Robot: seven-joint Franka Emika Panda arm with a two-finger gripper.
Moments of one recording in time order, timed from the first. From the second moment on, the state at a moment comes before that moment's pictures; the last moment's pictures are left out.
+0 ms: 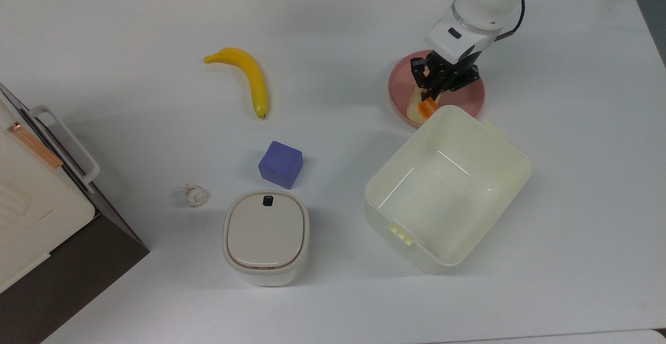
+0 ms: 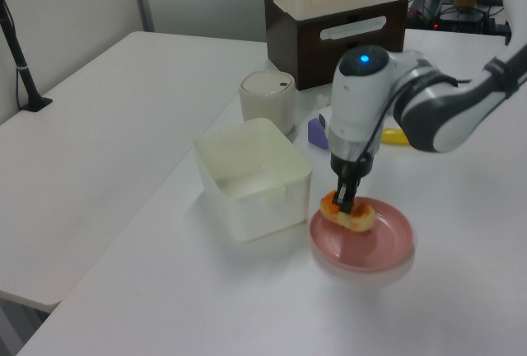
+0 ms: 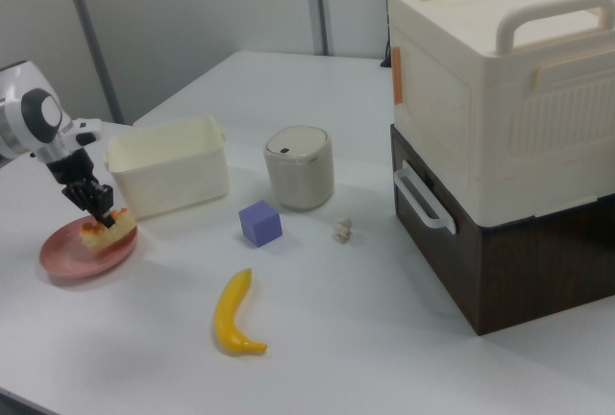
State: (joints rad) arm 0.38 0.34 0.17 -1.82 -0.30 2.13 0.69
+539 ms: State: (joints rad) arm 0.35 0.28 0.09 -1.71 -0.14 1.80 0.24
